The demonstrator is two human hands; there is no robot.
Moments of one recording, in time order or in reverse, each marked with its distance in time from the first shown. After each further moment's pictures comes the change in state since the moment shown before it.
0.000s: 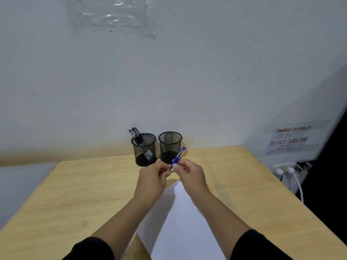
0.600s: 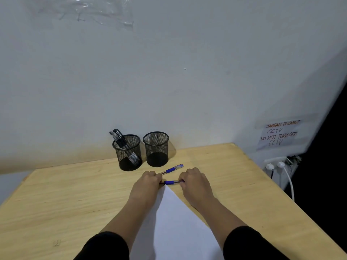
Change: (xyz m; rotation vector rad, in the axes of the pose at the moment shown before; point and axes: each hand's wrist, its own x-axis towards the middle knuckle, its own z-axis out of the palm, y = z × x) left_hand 0.029 -0.025 0.054 0.631 -0.336 0.138; right_hand 0.038 0.056 -0.051 -1.246 -0.089 -0.312
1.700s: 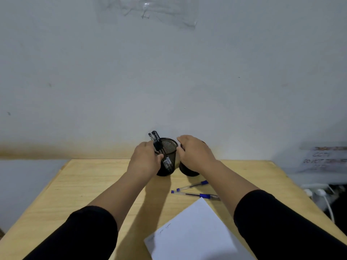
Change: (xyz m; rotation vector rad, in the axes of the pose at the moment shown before) left_hand 0.022 -0.092 -0.090 -0.345 0.225 -0.348; right_hand 0.112 -0.111 -0.062 0.119 -0.054 -0.152
